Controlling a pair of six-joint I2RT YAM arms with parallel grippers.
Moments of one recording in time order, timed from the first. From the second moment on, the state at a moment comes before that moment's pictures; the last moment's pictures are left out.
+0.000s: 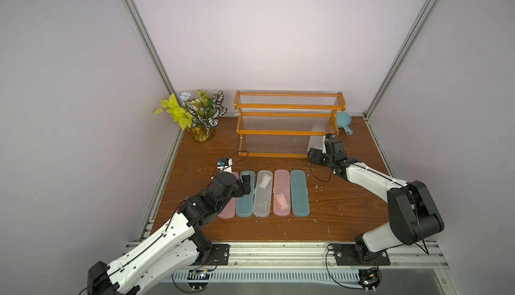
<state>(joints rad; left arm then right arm) -0.72 0.76 0.62 -0.49 -0.35 -0.63 0.34 1.55 0.88 -0.10 0.10 0.47</state>
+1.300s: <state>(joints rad) -0.72 0.77 0.62 -0.51 -0.37 -0.59 0.37 1.71 0.95 -0.05 0.25 0.49</state>
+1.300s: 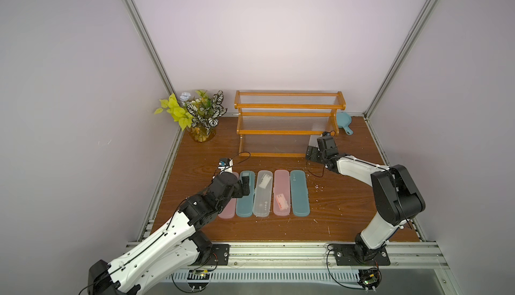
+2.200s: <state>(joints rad) -0.72 0.78 0.64 -0.53 -0.37 -0.55 0.46 1.85 0.99 0.05 0.52 0.51</state>
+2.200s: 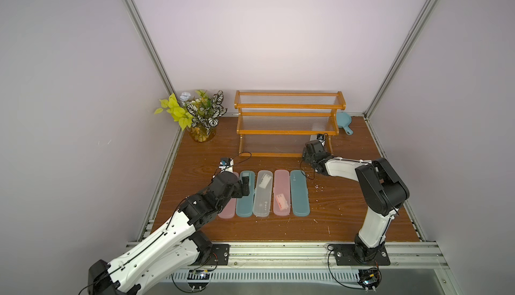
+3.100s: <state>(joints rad) -0.71 0.78 0.64 -0.54 -0.37 -0.55 0.48 1.80 0.95 0.02 0.55 0.55</state>
